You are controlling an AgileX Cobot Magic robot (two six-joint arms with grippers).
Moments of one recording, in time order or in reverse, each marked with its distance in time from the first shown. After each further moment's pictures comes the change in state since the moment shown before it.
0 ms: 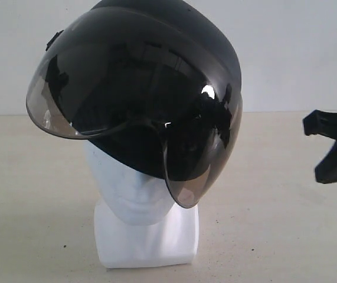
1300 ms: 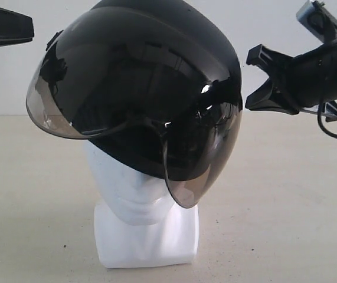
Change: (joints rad) left arm -0.068 0.231 -0.101 0.008 -0.272 -0.049; right arm 0.072 0.234 -0.146 0.509 -0.336 -0.333
